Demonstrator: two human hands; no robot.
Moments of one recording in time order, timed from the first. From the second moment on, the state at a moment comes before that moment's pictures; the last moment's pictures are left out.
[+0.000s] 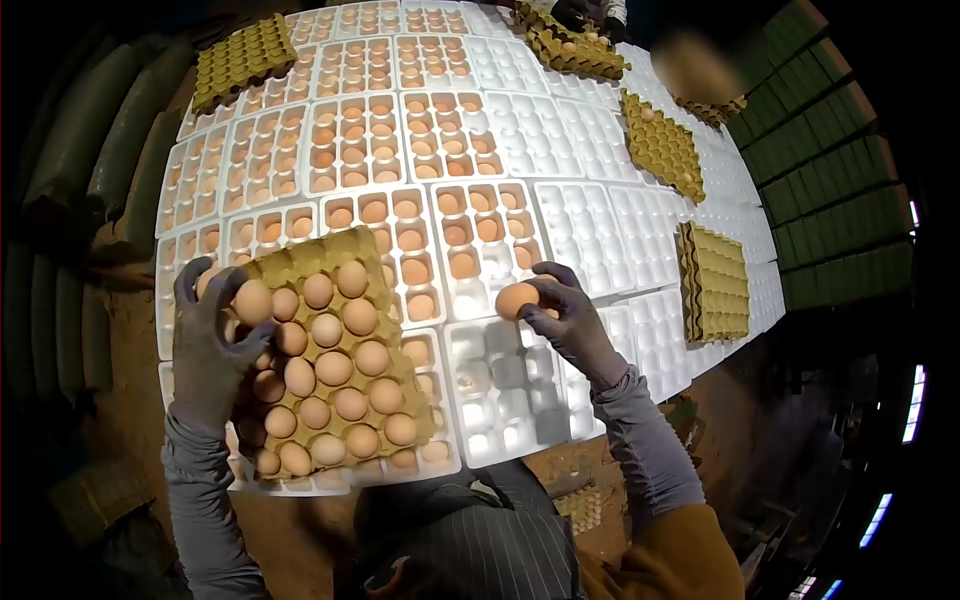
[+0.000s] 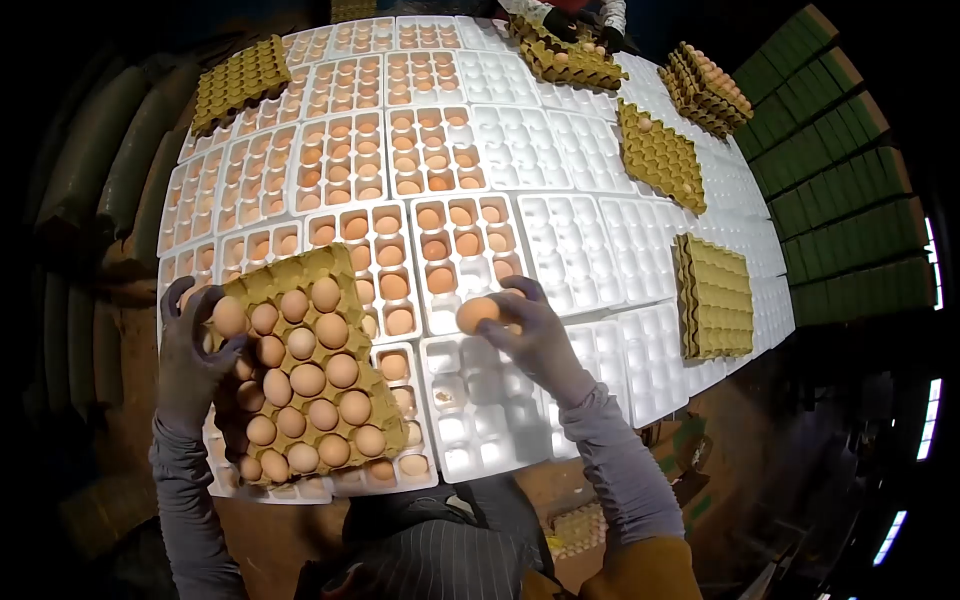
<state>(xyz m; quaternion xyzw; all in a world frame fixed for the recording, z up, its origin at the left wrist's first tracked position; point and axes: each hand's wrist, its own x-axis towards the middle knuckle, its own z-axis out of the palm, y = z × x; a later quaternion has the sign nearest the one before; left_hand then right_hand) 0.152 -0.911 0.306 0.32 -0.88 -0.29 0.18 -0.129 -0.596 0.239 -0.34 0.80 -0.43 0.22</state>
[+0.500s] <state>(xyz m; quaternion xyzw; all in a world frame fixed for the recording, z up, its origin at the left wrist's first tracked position) -0.027 -0.722 0.197 0.35 -0.92 -0.16 0.00 -0.199 -0.597 0.171 -0.62 0.77 -0.11 0.12</state>
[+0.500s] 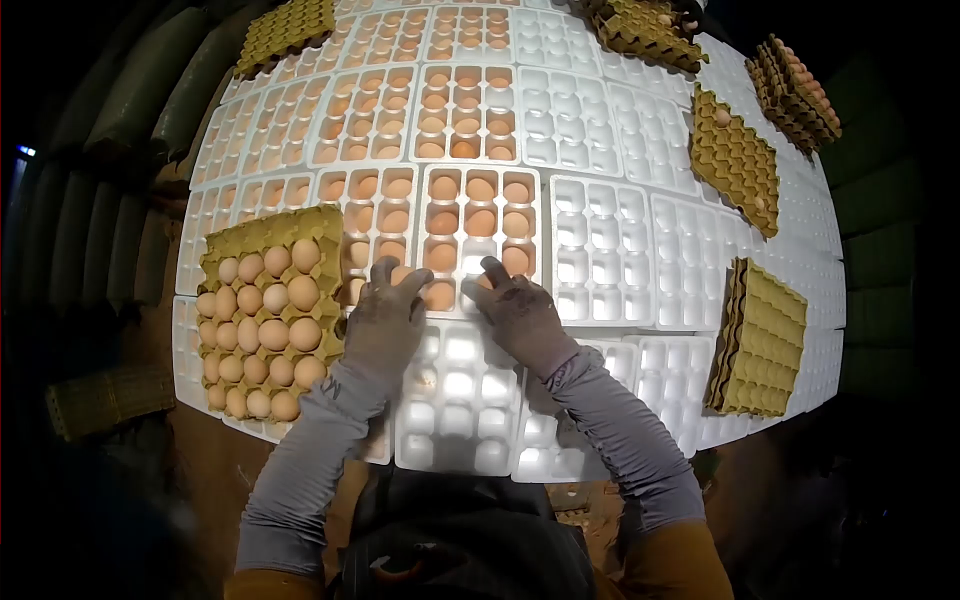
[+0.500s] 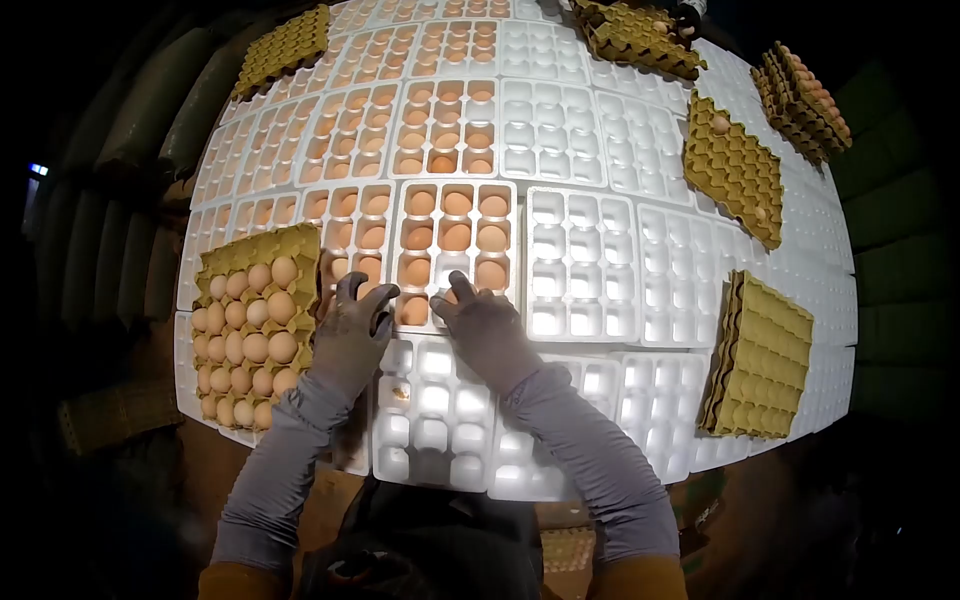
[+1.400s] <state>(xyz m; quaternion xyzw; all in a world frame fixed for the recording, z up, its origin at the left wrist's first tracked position) 0.101 -0.746 0.276 0.35 -0.83 -0.21 0.37 -0.128 -0.694 0.228 -0.59 0.64 -0.43 0.23</state>
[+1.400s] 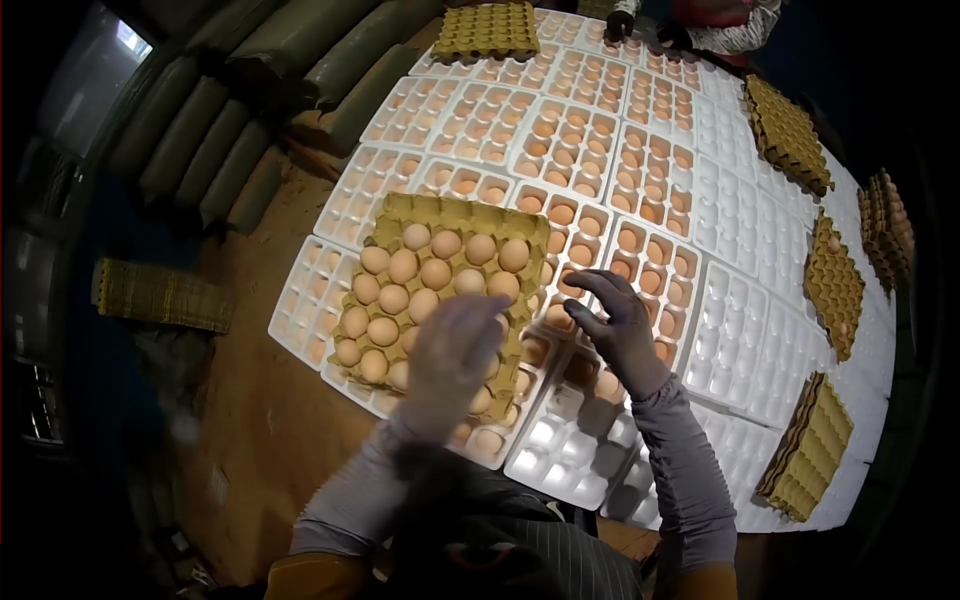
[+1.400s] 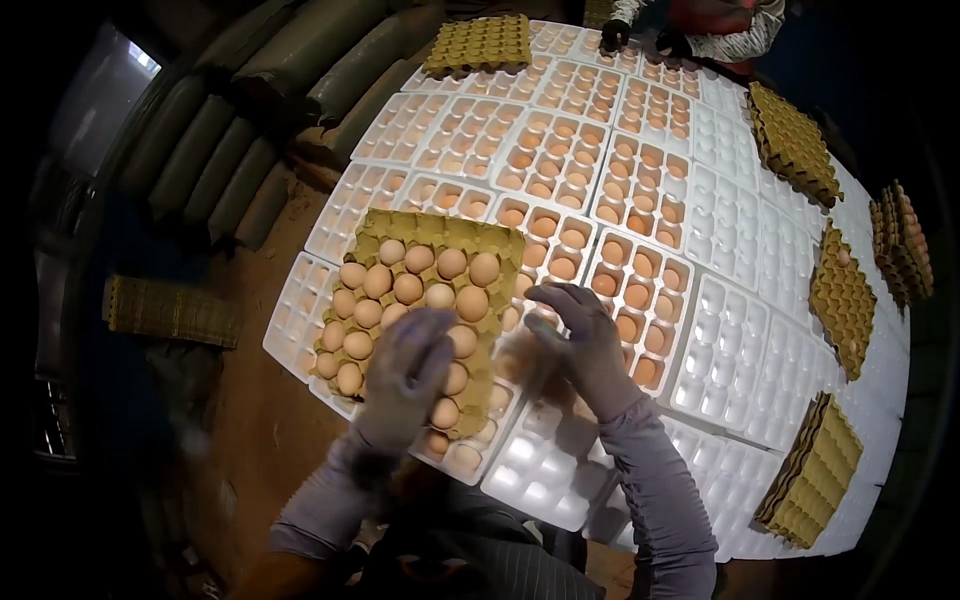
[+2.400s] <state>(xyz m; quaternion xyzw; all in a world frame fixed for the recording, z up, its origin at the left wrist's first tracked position) 0.135 -0.954 0.240 0.26 -0.94 -0.22 0.02 -0.094 -0.787 0.278 -0.48 0.60 -0.40 0.51</state>
